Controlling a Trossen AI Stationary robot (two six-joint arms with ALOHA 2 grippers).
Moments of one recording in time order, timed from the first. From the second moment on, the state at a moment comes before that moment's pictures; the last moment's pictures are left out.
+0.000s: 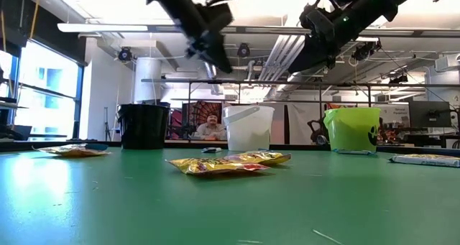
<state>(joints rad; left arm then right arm) 0.20 1.64 1.28 -0.40 -0.23 -0.08 -0.29 1.16 0.79 -0.23 0.06 0.11</state>
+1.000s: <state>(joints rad) 0.18 1.84 1.02 -0.20 -0.49 0.06 -0.29 1.16 0.79 -0.23 0.06 0.16</state>
